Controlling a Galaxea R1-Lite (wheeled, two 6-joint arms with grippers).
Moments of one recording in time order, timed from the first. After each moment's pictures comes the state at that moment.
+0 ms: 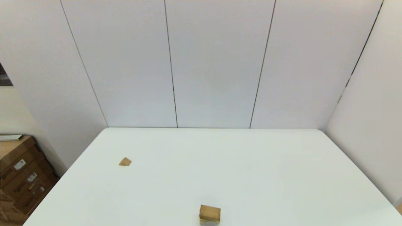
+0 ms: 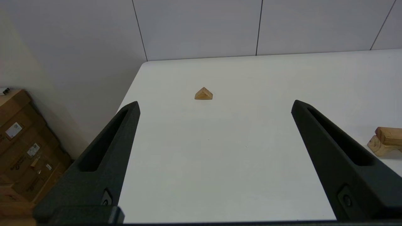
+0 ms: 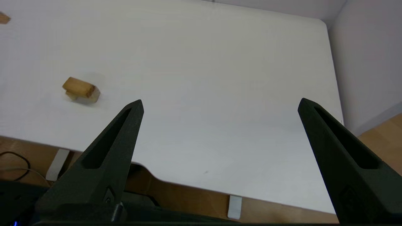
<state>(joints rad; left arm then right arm) 0.00 0.00 0.00 0.00 0.00 0.02 -0.09 0.40 -0.64 0.59 0.21 -0.14</state>
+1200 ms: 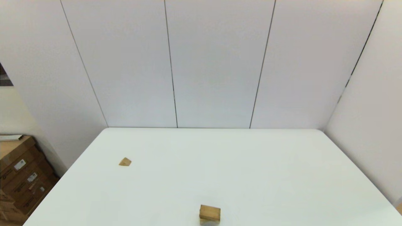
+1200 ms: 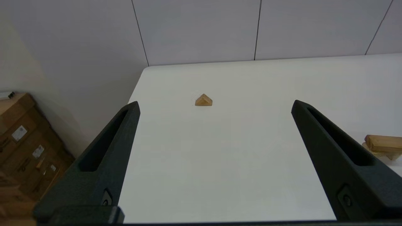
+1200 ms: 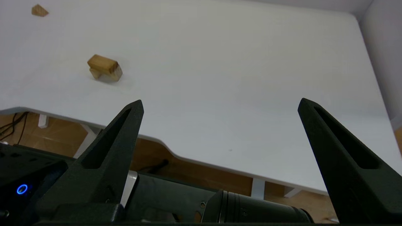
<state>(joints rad) 0.00 0.13 -0.17 0.07 -0.01 0.03 0.00 0.00 -0.46 0.72 0.21 -0.06</state>
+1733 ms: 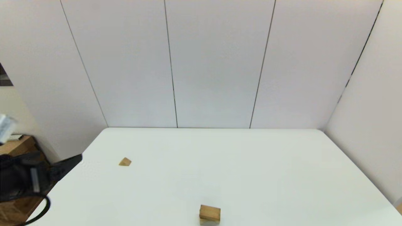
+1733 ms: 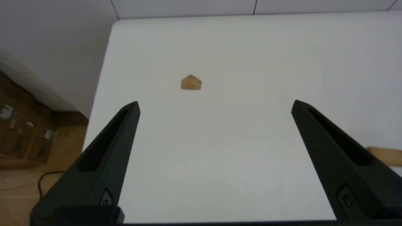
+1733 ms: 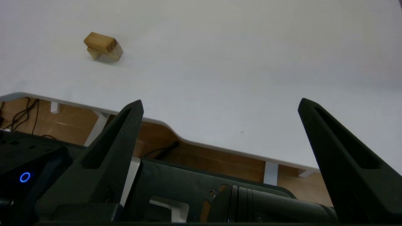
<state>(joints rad) 0.00 1.07 -0.45 -0.21 -0.06 0.00 0.00 0.00 -0.35 0.71 0.23 -0.02</state>
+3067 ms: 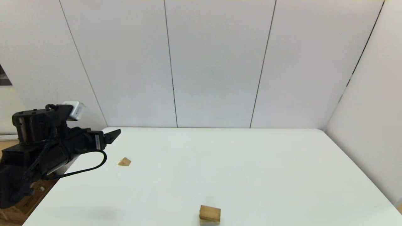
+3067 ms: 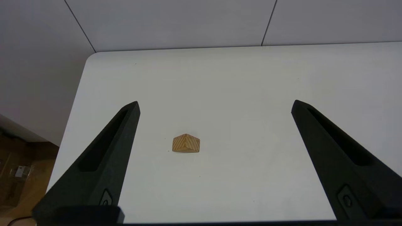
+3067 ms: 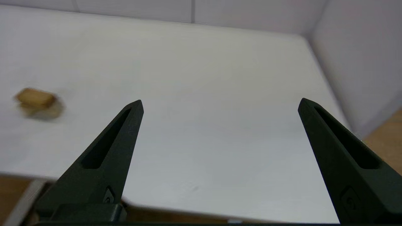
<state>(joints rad) 0.00 1.70 -0.49 -0.87 -0.09 -0.01 0.00 0.00 -0.12 0.23 0.03 -0.09</state>
